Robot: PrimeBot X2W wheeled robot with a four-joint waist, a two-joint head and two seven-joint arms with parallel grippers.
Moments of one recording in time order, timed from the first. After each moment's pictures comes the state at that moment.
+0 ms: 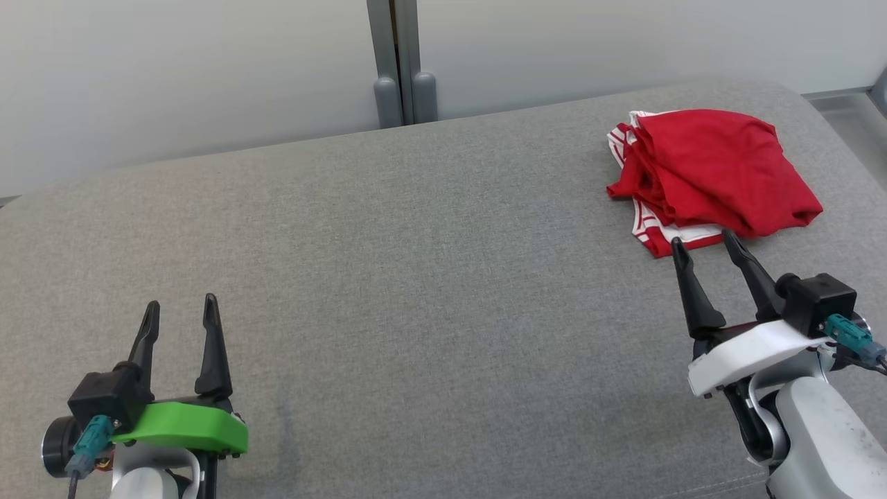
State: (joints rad) left arm -0.13 0.07 0.07 0.29 -0.22 -0.13 -0.26; right arm -0.26 -0.26 0.17 0.34 0.36 0.13 -0.26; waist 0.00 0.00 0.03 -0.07
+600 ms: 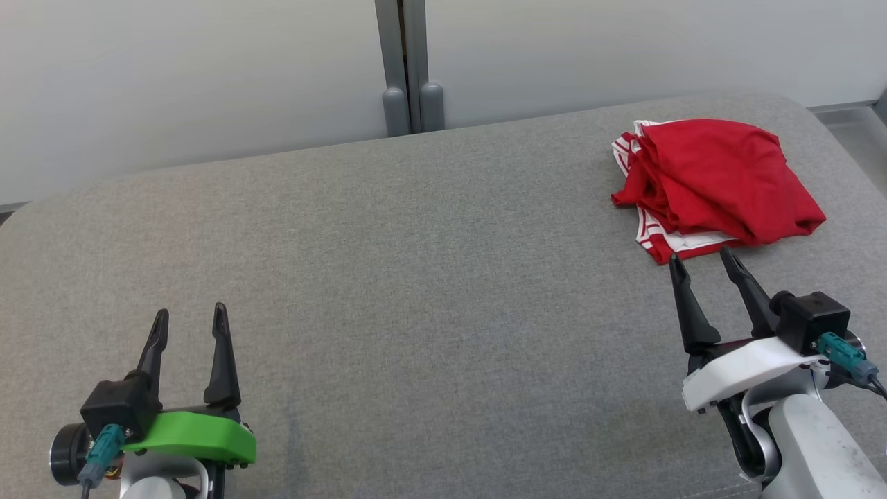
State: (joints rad) left arm -0.10 0.06 0.06 0.27 -0.18 -0.13 -0.26; right arm -0.21 -0.21 0.12 0.32 0.31 0.13 -0.26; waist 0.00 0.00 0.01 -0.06
